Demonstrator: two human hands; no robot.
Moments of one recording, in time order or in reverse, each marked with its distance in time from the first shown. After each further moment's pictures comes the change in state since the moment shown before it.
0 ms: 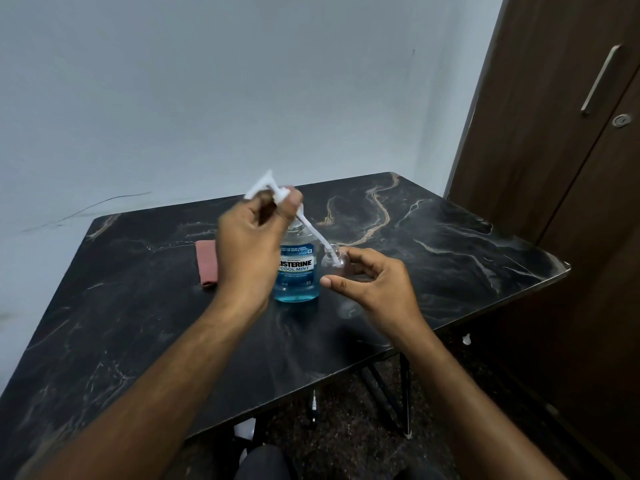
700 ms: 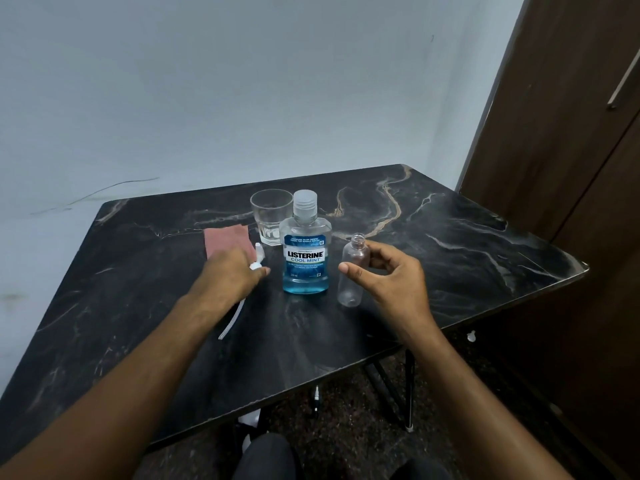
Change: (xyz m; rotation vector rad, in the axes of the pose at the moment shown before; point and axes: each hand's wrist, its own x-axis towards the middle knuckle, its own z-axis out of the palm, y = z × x) left_hand 0.031 -0.091 -0.071 1.170 -0.298 -0.322; right_hand 0.004 0.019 0.002 -0.036 0.125 0.031
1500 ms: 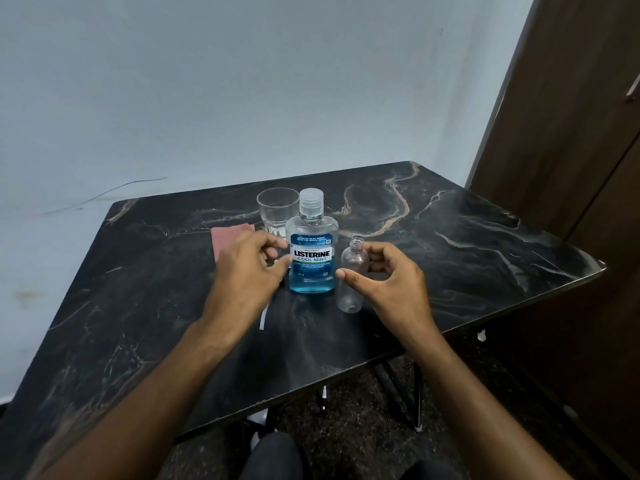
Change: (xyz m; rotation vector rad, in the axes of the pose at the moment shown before) left_hand -0.046 0.025 -0.009 -0.405 0.290 0.271; right_hand -0.007 -0.002 0.007 -0.129 -0.029 -0.034
